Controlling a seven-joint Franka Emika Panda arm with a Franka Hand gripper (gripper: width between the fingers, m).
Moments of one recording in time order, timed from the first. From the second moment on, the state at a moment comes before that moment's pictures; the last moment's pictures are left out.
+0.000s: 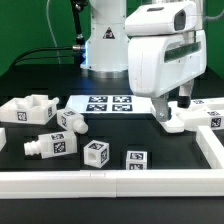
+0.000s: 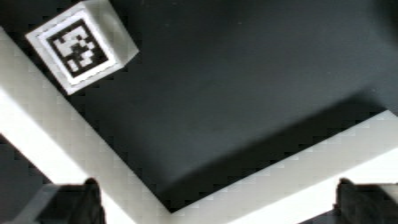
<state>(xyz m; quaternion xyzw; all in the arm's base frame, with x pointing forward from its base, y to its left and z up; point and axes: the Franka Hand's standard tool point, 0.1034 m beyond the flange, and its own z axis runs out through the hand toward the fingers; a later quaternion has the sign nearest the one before) 0.593 0.074 0.083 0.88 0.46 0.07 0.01</state>
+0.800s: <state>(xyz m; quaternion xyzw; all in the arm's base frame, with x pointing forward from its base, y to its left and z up) 0.595 0.073 0.084 0.89 0.46 0.07 0.00</state>
